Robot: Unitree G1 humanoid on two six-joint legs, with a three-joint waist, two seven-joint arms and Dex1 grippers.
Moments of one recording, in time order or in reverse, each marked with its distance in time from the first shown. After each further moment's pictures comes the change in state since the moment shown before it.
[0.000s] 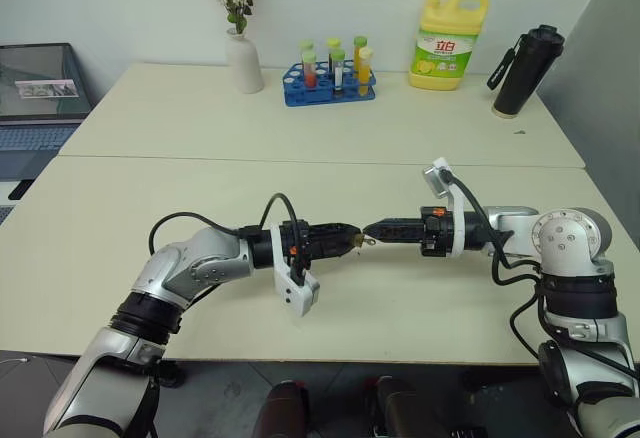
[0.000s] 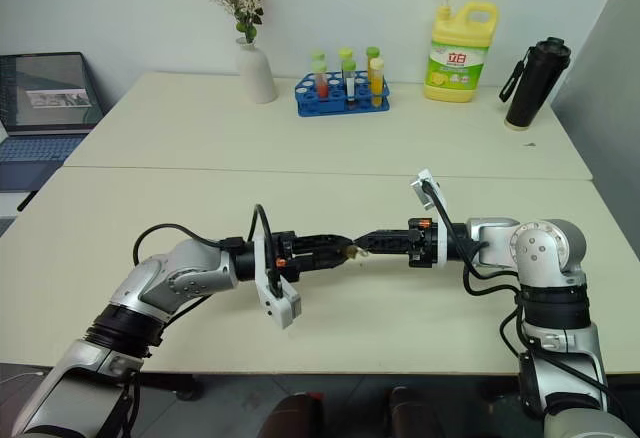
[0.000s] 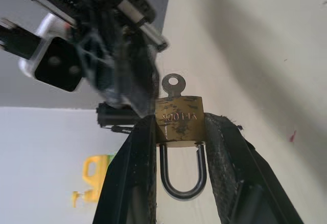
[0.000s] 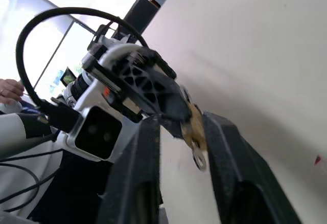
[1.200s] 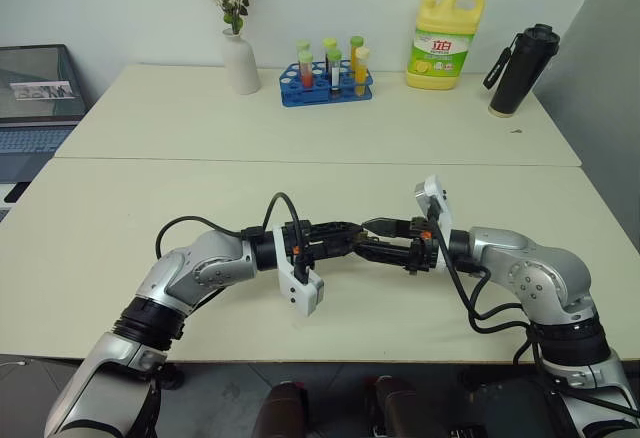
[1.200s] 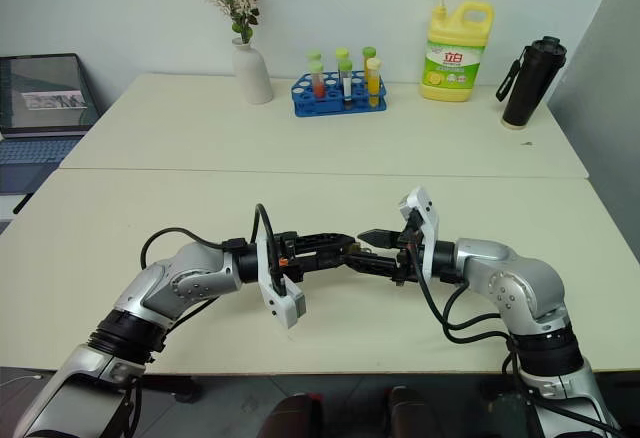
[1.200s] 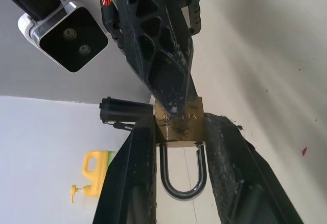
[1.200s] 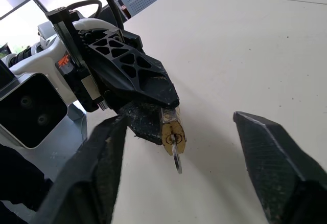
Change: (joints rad) left arm 0.007 -0.008 -0.001 -0.039 -0.042 0.066 0.001; right arm 0.145 0.092 0.135 -0.123 -0.216 -0.375 -0.032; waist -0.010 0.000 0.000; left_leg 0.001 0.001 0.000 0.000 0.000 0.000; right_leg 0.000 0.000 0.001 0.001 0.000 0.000
